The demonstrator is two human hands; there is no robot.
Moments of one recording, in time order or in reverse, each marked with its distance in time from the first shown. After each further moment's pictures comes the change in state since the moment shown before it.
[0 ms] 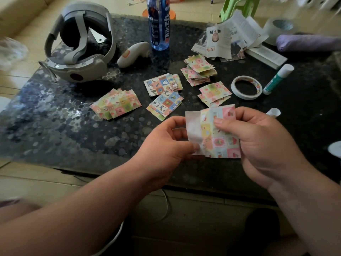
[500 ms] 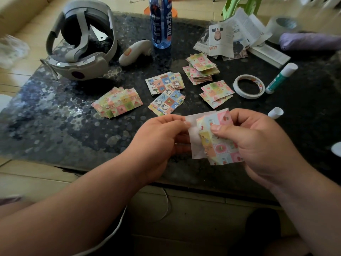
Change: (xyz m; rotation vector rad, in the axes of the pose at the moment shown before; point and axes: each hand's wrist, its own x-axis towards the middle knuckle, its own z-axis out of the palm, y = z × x) left_hand 0.003 0.019 -0.001 -0.004 0.148 -0.054; right_hand 0.001 0.004 -0.002 -0.165 -0.106 -0.032
